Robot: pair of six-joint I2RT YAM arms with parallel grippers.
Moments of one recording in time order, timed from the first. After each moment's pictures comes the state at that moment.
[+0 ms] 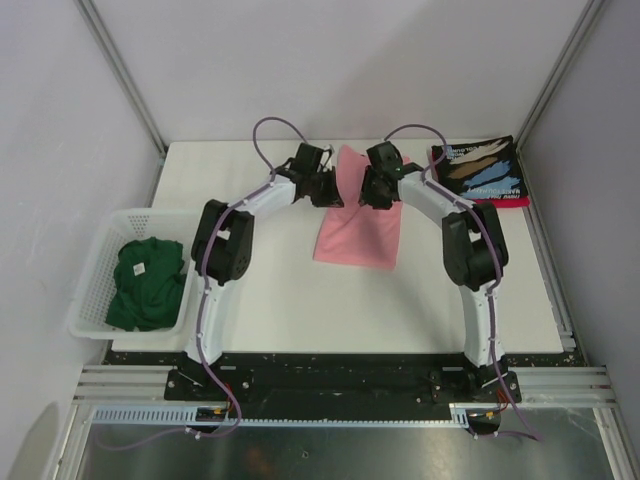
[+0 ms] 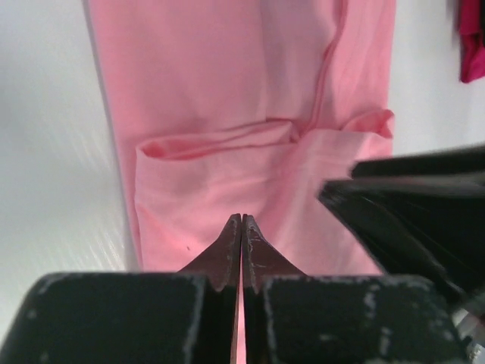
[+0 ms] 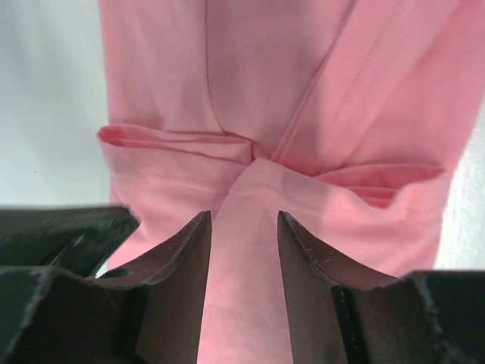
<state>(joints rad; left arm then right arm) -0.46 2.25 1.81 -0.37 0.32 -0.50 0.42 2.18 1.76 -0.52 0.07 0.57</state>
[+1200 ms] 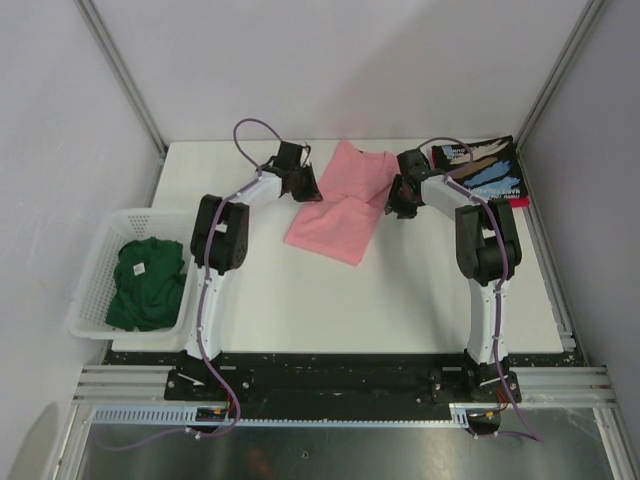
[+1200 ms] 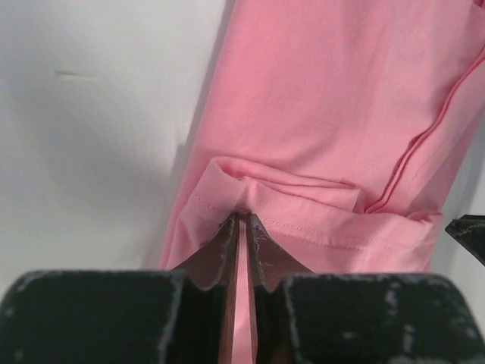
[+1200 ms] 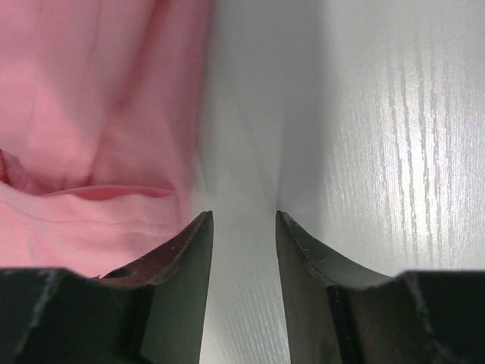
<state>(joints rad) -0.34 2.40 1.91 -0.35 0.24 -0.51 0.27 2.15 1.62 -0.48 0.02 0.56</state>
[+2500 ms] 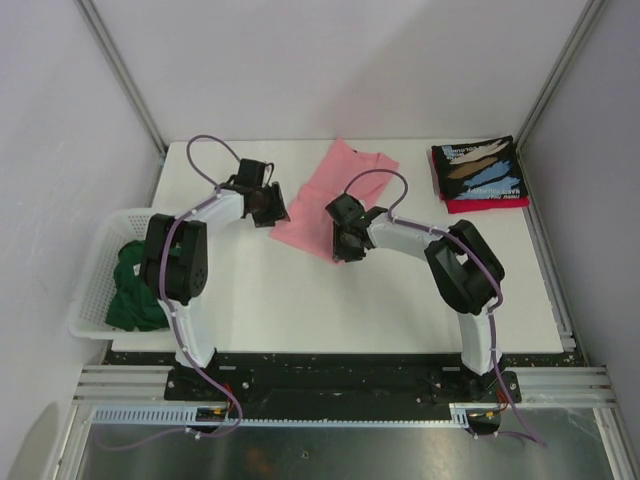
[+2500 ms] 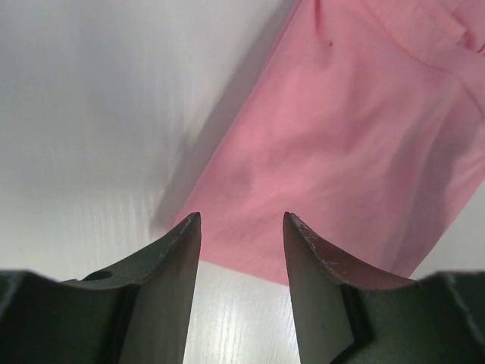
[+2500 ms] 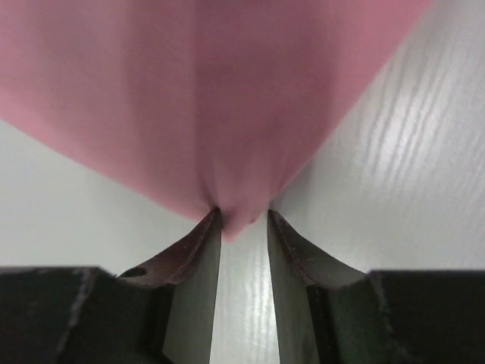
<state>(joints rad) -0.24 1.94 1.36 -0.38 0.14 -0.47 0.72 2.00 1.41 -0.49 0.08 0.68</state>
